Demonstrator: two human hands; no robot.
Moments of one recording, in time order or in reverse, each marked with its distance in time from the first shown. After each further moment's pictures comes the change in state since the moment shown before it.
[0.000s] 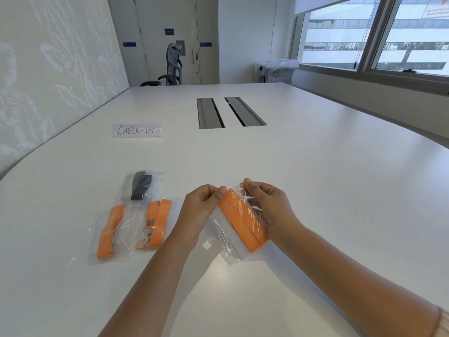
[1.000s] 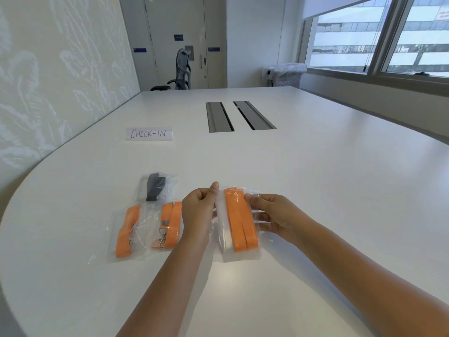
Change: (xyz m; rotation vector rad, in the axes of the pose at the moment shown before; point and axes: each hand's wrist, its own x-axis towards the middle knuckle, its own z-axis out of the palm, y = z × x) left_hand 0.003 0.001 -0.004 -0.097 0.376 -0.088; right_hand 0.011 0.003 -0.007 -0.175 -0.236 0.207
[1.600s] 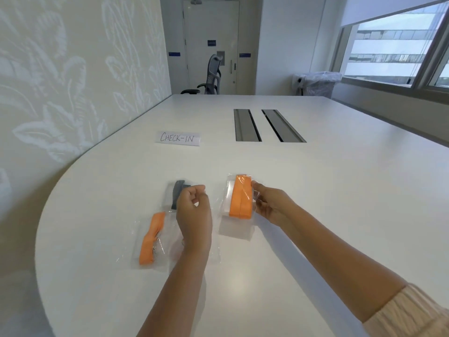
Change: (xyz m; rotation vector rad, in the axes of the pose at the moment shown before) left_hand 0.021 0.017 -0.030 0.100 0.410 0.265; right_hand 0.096 -0.029 0.040 0.254 0.137 0.120
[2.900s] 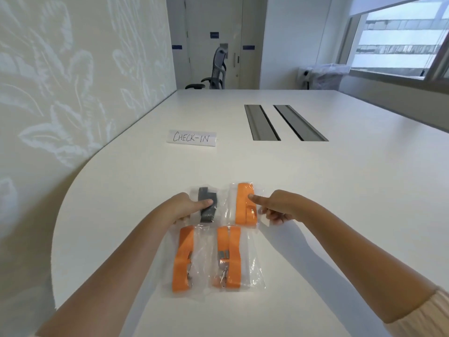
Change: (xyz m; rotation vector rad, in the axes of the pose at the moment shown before) left_hand 0.150 -0.029 -0.050 0.949 -0.731 -0.342; right_hand 0.034 -0.007 0.051 -1.037 -0.091 0.026
